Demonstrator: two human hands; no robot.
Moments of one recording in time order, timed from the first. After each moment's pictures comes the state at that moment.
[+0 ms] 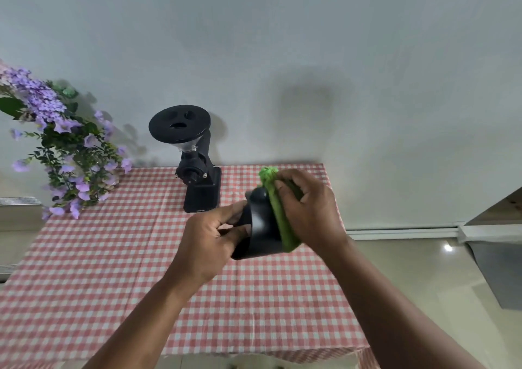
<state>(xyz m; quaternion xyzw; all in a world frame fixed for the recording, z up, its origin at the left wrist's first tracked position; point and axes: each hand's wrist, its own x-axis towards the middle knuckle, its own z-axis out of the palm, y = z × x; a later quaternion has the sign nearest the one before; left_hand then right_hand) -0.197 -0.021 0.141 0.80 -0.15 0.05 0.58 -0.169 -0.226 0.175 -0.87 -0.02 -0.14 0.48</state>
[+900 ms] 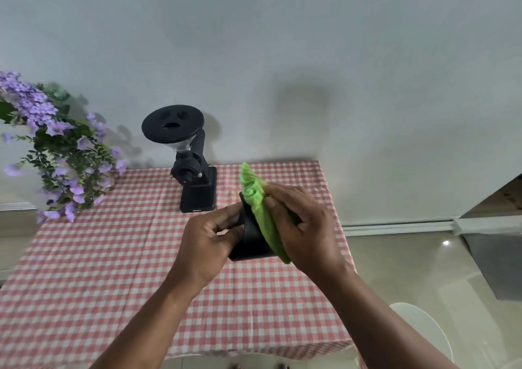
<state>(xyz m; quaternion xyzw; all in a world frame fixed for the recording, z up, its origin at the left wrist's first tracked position) -0.205 -0.030 0.136 0.74 -0.14 0.01 0.66 -0.206 -0.226 0.154 -0.81 -0.14 -0.24 0.51</state>
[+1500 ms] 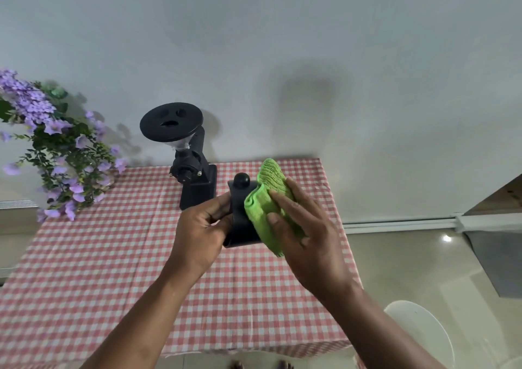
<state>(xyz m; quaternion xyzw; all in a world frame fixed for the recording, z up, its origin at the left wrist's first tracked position) -0.194 -0.032 0.143 0.73 -0.12 0.03 0.67 -0.226 -0.235 0.139 -0.86 -0.06 -0.14 0.49</state>
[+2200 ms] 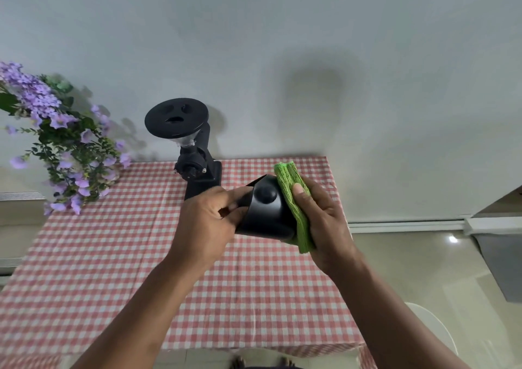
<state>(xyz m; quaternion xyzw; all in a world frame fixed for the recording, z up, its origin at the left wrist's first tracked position) -0.183 -0.033 0.159 0.87 -0.10 0.14 0.46 -0.181 -0.246 0.134 -0.57 0.02 0.04 0.82</state>
